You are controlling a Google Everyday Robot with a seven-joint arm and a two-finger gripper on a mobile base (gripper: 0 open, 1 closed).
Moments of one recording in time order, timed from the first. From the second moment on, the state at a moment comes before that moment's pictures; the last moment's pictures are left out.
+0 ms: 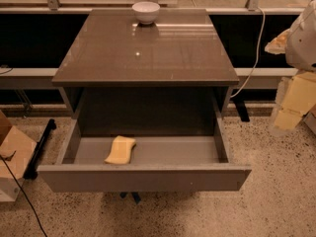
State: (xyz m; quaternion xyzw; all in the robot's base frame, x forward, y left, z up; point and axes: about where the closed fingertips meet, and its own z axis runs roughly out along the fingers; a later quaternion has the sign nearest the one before) arm 0.438 -0.216 0.977 -0.60 0.78 -0.04 0.16
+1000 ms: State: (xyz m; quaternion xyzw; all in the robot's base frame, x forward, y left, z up) arm 0.468 -0.157 0.946 -0.61 0.76 0.03 0.24
